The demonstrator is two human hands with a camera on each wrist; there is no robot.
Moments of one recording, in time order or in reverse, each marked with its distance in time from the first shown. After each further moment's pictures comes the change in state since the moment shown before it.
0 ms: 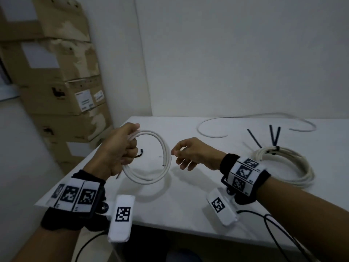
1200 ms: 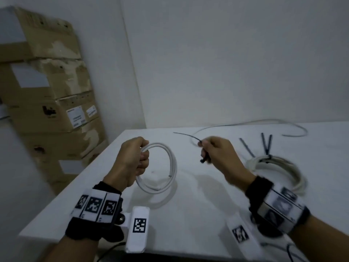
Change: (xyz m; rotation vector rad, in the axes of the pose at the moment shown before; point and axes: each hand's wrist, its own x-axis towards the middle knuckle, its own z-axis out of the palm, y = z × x) left_hand 0.020 -0.002 0.044 0.065 0.022 0.000; right_hand -0.042 -0.001 -0.033 0.124 0.618 -0.121
